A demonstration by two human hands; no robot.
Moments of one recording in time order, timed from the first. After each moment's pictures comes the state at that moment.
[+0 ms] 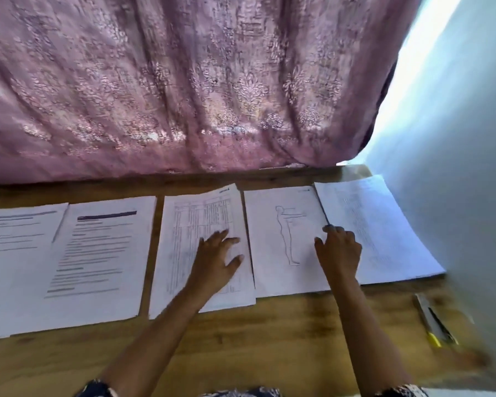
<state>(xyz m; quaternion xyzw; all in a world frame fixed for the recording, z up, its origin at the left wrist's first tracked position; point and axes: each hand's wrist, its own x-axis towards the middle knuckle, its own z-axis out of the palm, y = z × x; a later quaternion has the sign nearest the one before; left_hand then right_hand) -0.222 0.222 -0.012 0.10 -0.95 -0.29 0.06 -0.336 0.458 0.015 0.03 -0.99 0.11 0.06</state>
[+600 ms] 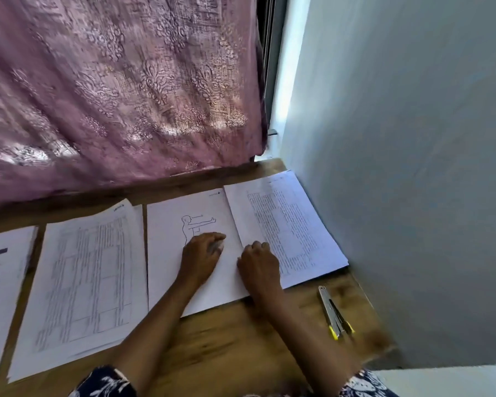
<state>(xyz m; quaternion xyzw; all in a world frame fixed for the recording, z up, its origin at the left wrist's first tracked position) -0.346 0.373 -0.031 0.06 -0.92 -0.37 0.07 -0.348 0.519 0.002 0.12 -0.98 0.16 -0.04</state>
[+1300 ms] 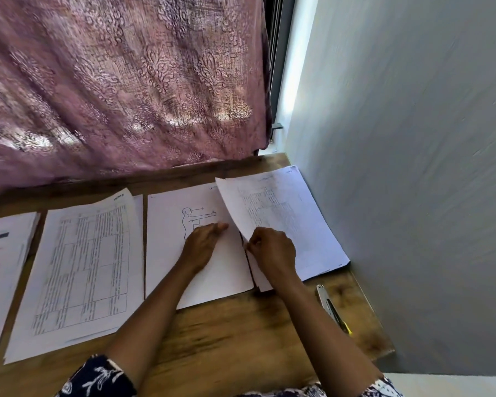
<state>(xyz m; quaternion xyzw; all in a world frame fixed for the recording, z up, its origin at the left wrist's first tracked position) -0.350 0.375 -0.018 0.11 -0.86 -0.49 -0.01 -0.366 0.550 0.027 0.10 -0.95 0.29 -0.03</state>
